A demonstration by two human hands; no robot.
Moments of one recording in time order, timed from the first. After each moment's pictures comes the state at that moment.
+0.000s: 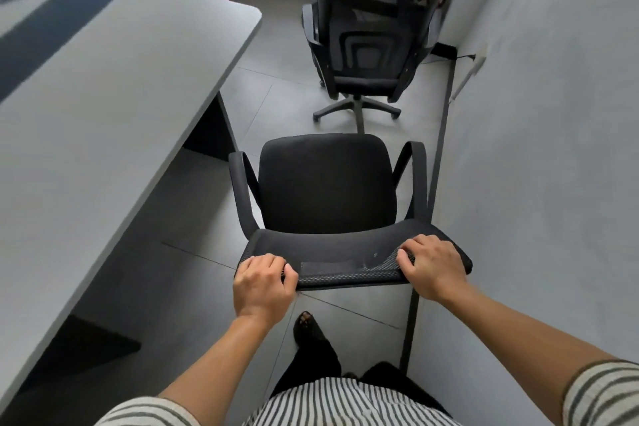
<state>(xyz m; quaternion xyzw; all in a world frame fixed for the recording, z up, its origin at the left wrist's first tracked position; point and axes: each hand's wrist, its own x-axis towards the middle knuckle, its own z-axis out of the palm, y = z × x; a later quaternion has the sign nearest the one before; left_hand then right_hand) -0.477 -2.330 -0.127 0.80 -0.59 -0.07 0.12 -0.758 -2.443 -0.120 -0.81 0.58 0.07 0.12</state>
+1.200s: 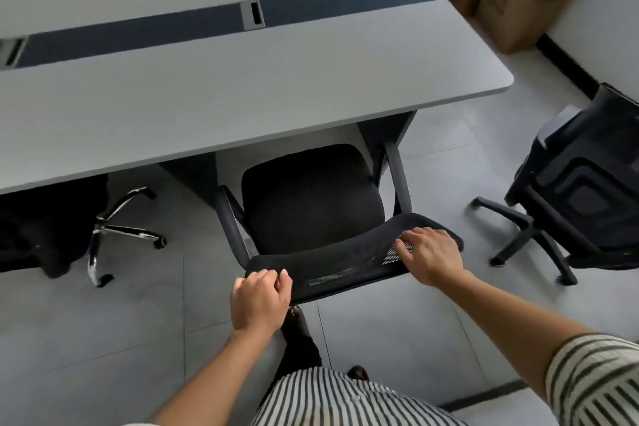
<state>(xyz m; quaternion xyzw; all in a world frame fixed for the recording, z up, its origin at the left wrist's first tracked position) -0.579 -2.318 -0.115 0.99 -0.07 -0.05 0.14 -0.605 -2.630 -0.115 -0.99 0.10 0.07 0.06</state>
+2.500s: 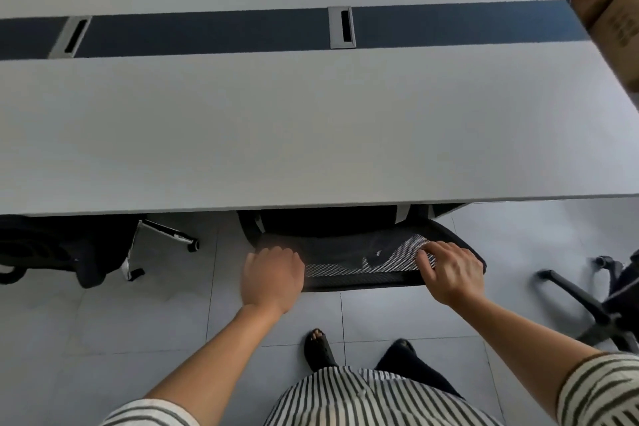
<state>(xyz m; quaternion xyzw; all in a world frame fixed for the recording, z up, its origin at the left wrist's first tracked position) -0.304 -2.252 -0.116 1.00 -0.07 0.00 0.07 -0.334 -2.562 -0.124 -0.99 0.08 0.04 0.09</state>
